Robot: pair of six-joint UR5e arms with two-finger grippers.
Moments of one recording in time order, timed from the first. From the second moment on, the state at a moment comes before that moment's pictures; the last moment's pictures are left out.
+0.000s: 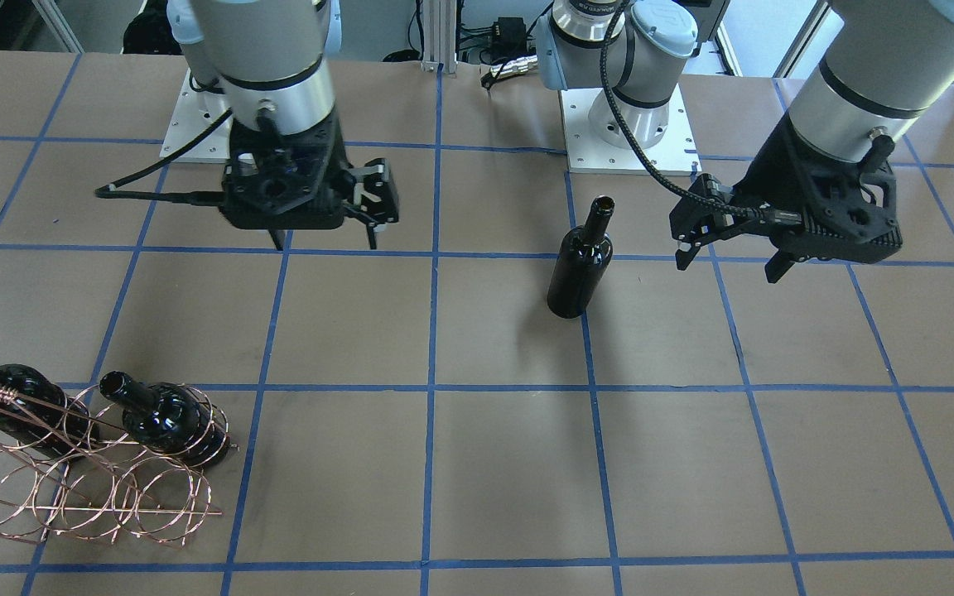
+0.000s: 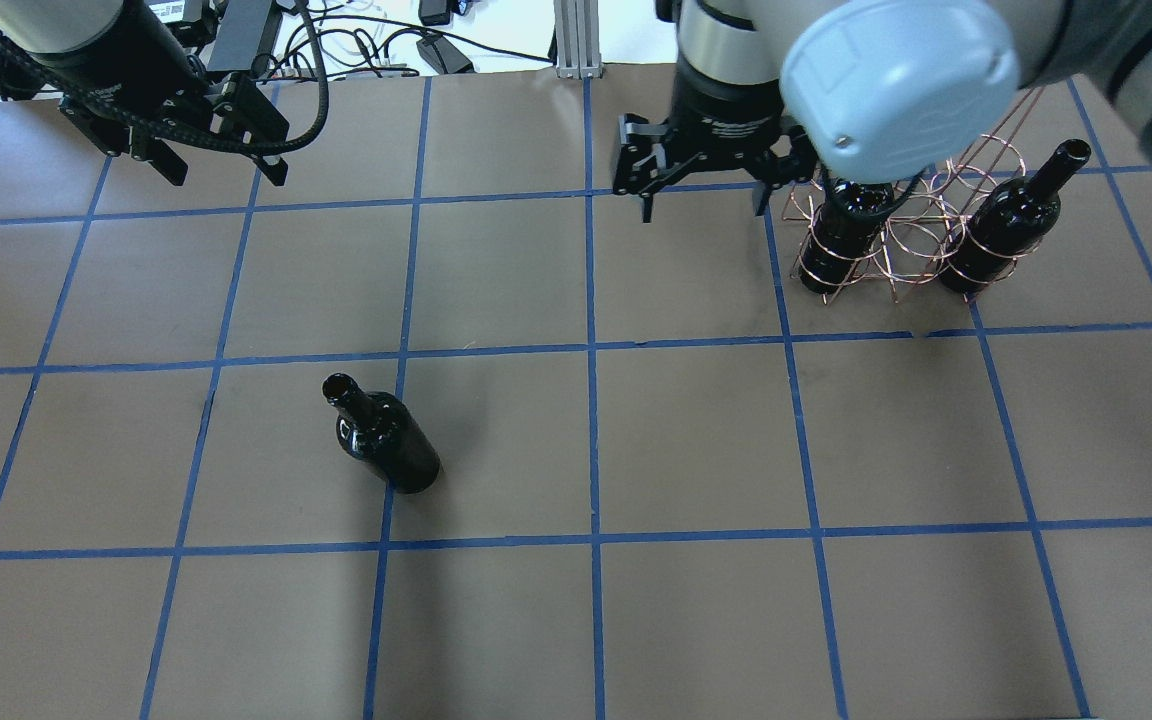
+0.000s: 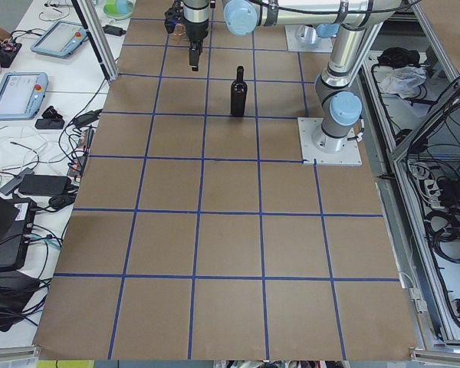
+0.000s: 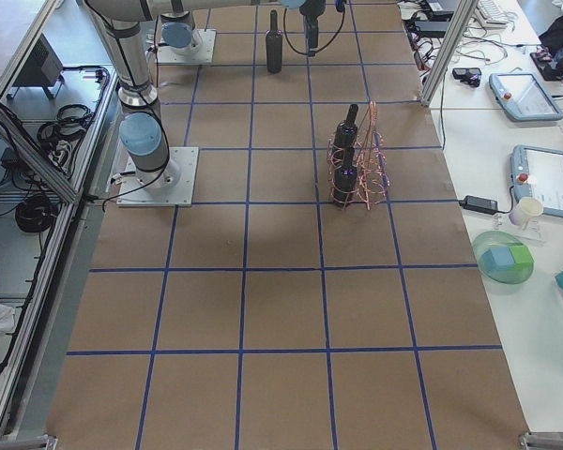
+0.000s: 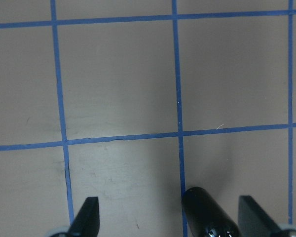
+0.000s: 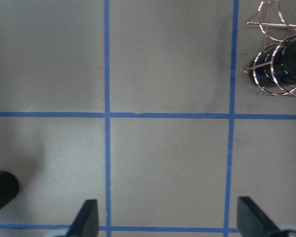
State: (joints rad) left arm -1.47 -1.66 -1.47 -1.52 1.52 0.22; right arm 1.87 -1.40 1.42 -1.64 -1.57 0.28
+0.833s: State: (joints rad) left arm -1.41 -1.64 -1.46 -1.56 1.58 0.28; right arm 2.02 -1.35 1.42 -1.63 -1.57 0.33
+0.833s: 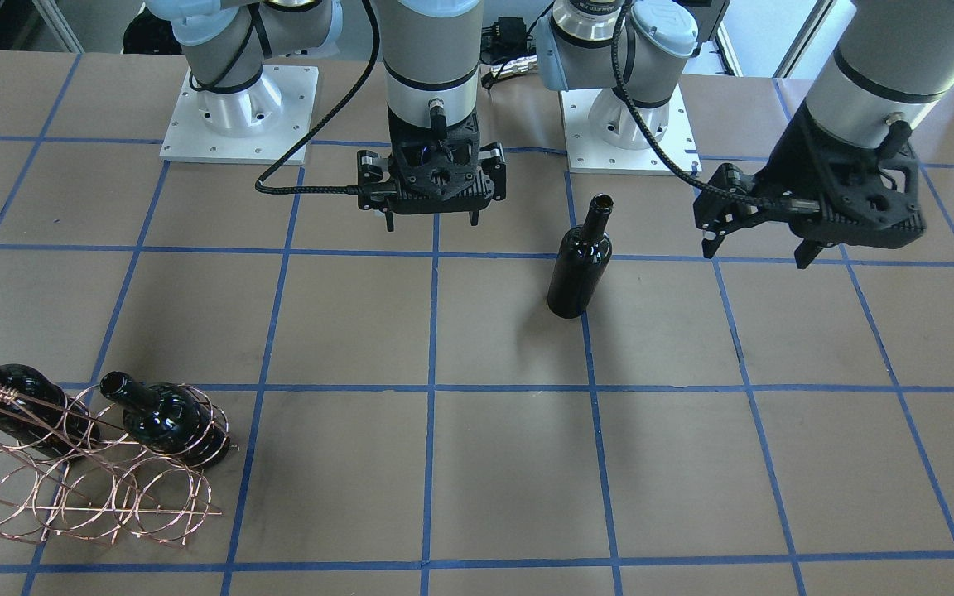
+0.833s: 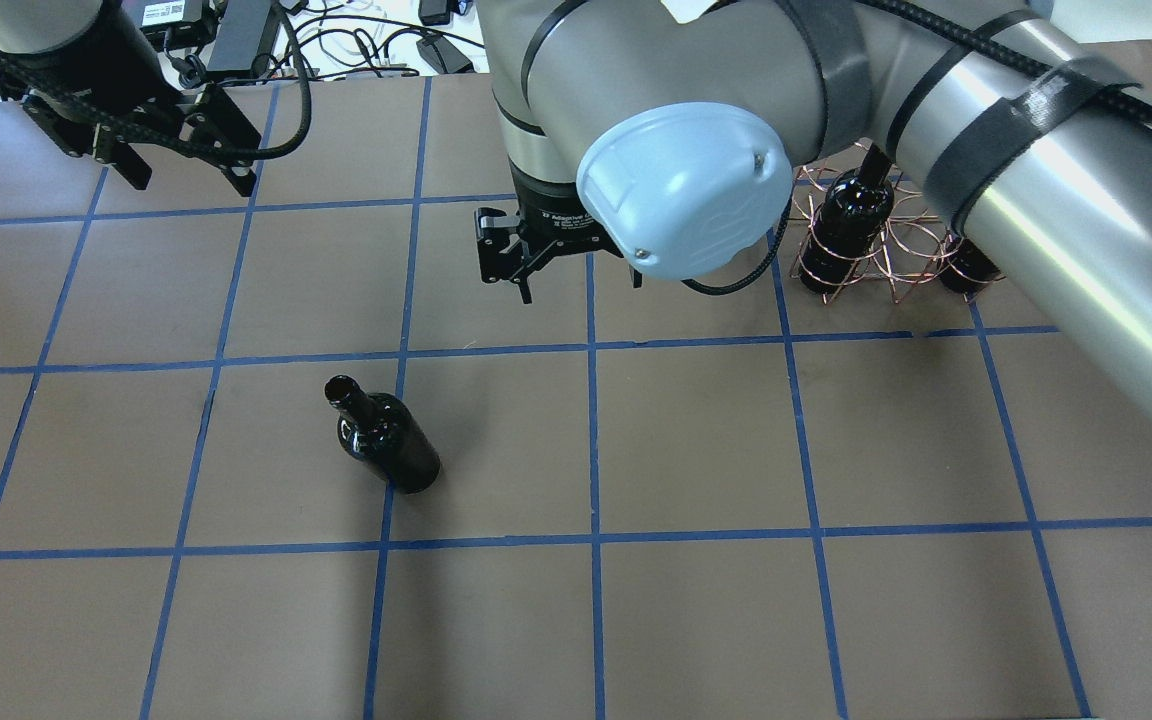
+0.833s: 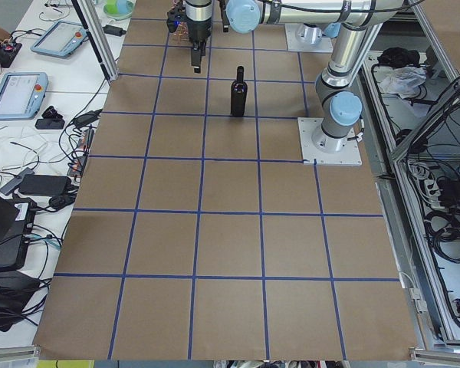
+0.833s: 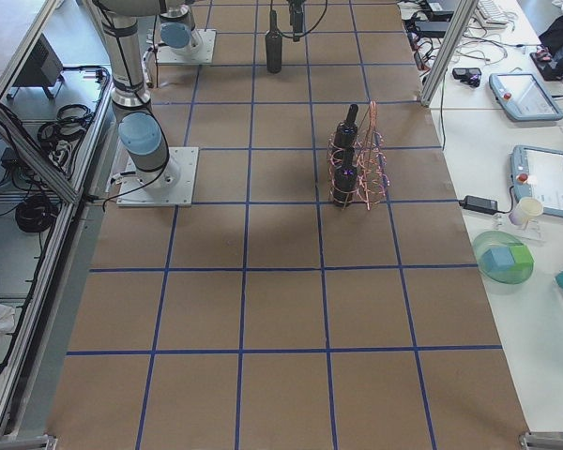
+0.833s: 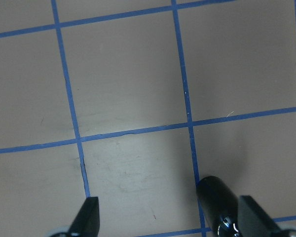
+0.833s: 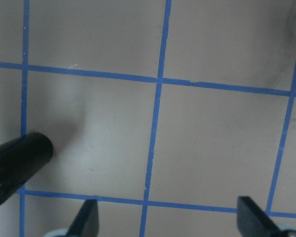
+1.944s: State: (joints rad) left arm -1.21 -1.62 -1.48 -1.61 1.58 0.43; right arm 2.26 -1.25 1.38 -1.79 -1.52 0.63
